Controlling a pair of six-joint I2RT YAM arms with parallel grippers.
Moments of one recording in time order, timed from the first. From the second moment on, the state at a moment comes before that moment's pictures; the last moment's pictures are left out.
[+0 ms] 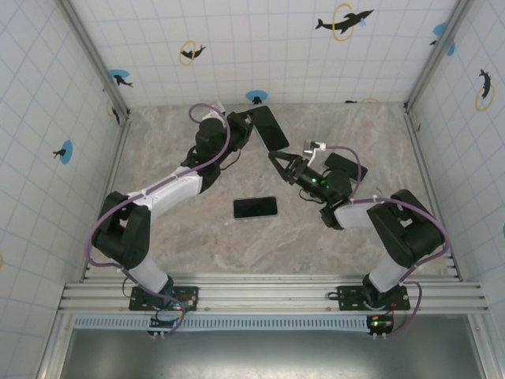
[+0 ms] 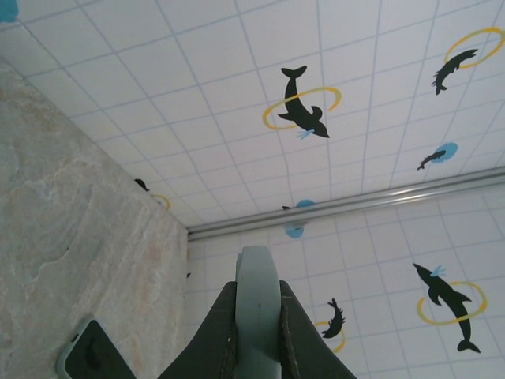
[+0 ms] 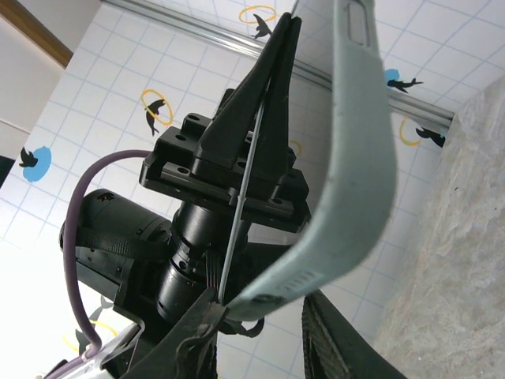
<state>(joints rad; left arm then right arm) -0.57 1.64 1.12 0.50 0.09 -1.32 0.58 1.65 0.58 1.38 -0.44 1.37</state>
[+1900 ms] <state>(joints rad) -0.61 1.59 1.12 0.44 0.11 -1.47 0.50 1.46 0.66 0.84 -0.46 0.78</state>
